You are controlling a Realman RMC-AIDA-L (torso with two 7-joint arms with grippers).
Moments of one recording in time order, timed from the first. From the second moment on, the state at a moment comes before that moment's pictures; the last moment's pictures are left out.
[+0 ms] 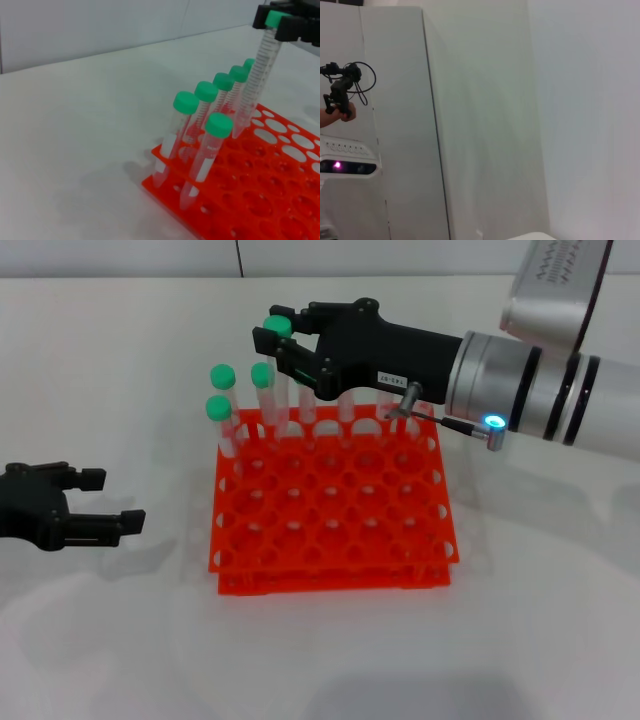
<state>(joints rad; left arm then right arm) -0.31 -2.06 0.71 1.12 2.18 1.67 -1.73 0.64 2.03 -1.90 -0.73 -0.66 -0.86 1.10</state>
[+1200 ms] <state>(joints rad) -0.33 -2.06 0.71 1.08 2.18 1.67 -1.72 0.68 2.03 -2.10 -0.63 -0.32 -0.83 0.88</state>
